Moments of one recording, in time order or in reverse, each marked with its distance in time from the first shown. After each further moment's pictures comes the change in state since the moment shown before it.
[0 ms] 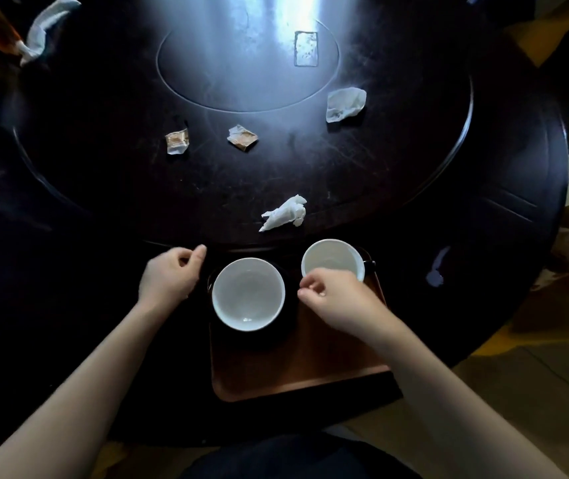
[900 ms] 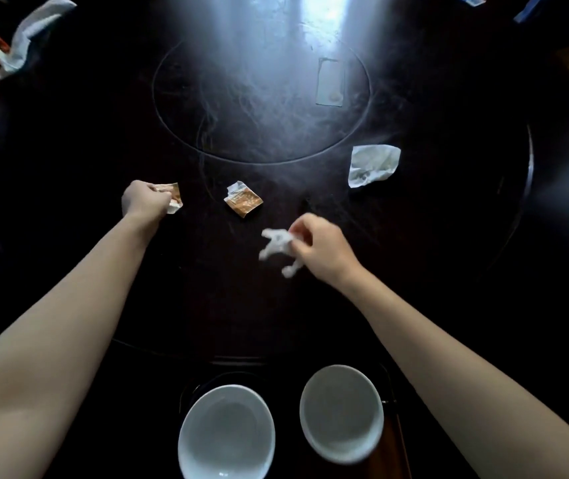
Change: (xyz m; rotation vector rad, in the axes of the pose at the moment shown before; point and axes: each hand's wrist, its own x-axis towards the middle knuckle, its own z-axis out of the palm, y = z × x) left_hand 0.281 0.071 -0.013 -0.125 0.249 -0.313; right_hand 0.256 -0.023 -0.075 0.138 0.222 -0.271
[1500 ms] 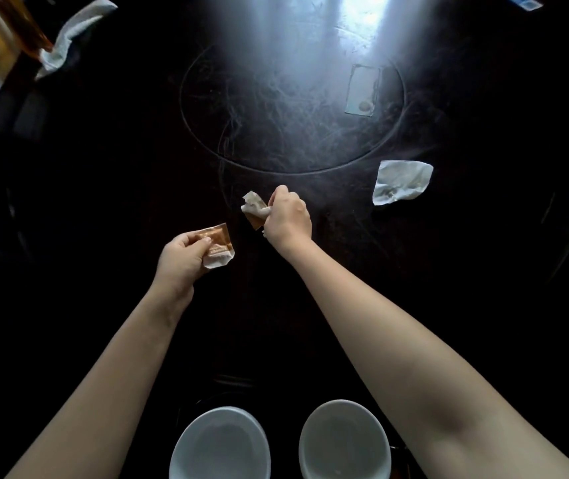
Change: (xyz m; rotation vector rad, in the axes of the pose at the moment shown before) left_hand -0.099 -0.015 0.015 -0.654 -0.247 -0.147; right_hand 0.094 -0.038 0.054 -0.162 0.052 0.082
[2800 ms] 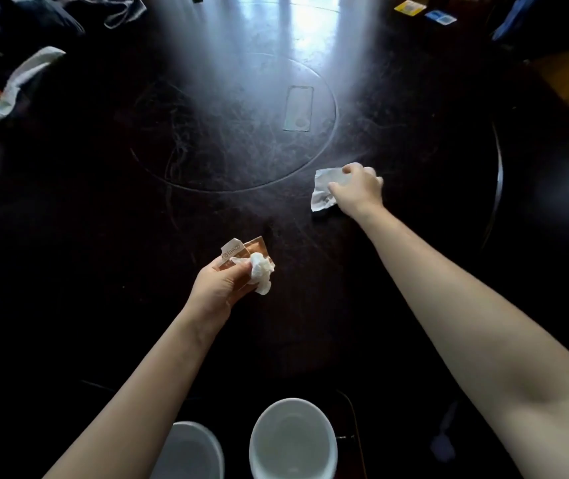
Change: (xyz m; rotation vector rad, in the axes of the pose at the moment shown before) left_hand -0.075 0.003 0.103 -0.156 -0.362 -0.069; right_hand 0.035 0.139 -0.138 0.059 0.205 0.251
